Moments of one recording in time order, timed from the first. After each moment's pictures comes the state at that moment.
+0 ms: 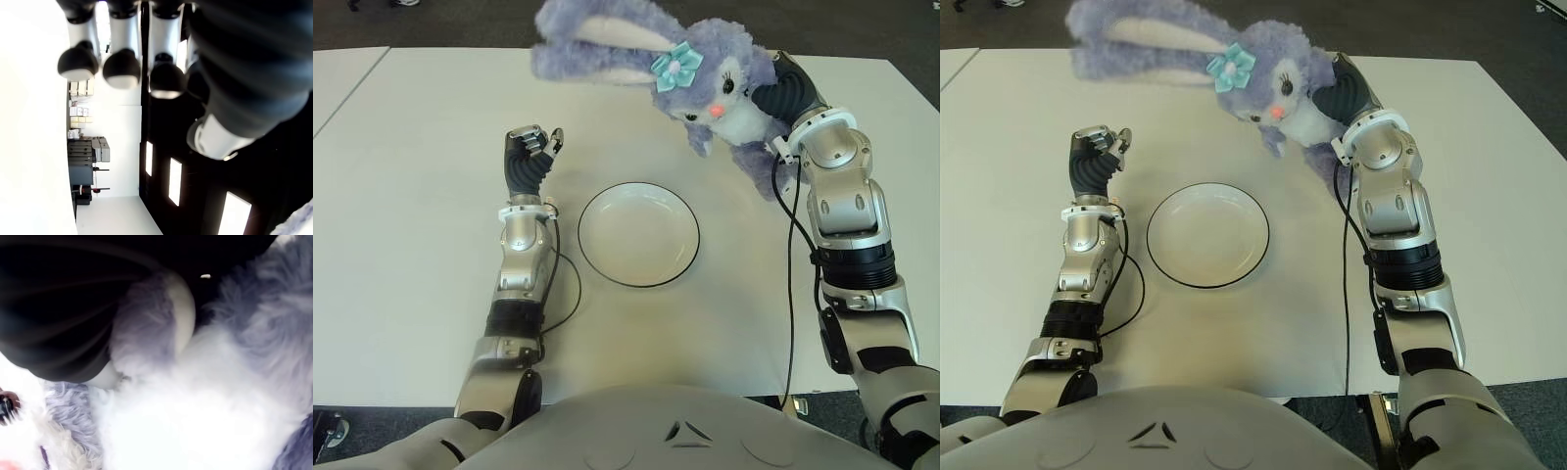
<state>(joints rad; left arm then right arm) -0.21 -0.01 0.10 0.25 -0.04 -0.29 0.14 -0.60 -0.53 0.14 -0.14 -0.33 0.45 0.23</state>
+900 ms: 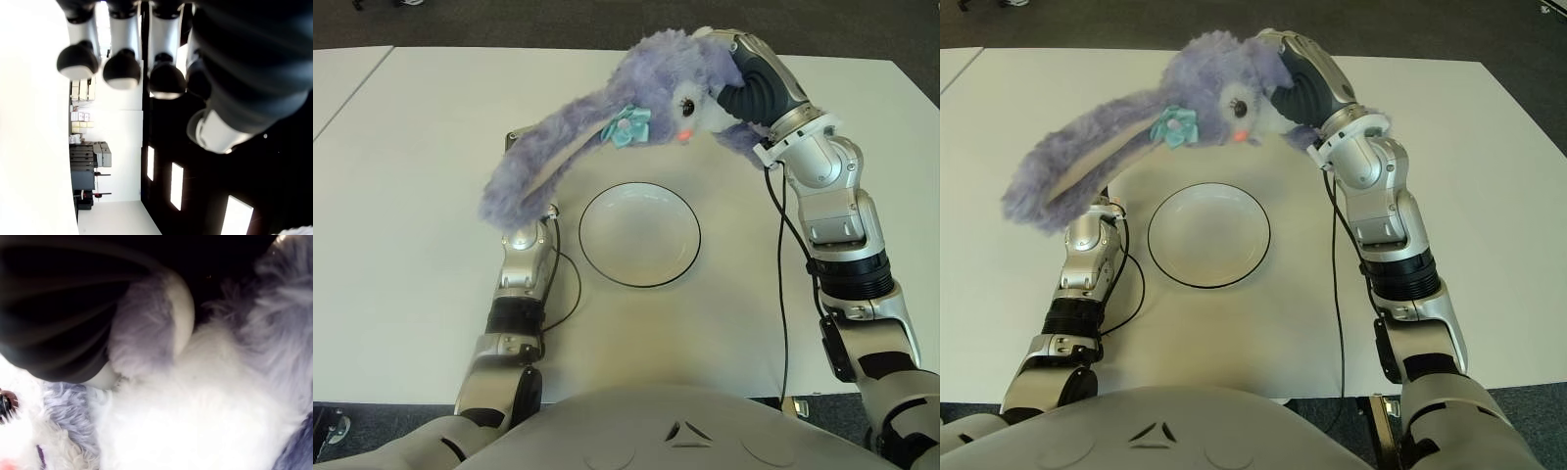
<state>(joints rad) -0.23 -0.01 0.10 0.29 -0.04 -0.31 0.16 -0.57 -0.51 0.20 -0.24 -0.44 0.13 0.28</state>
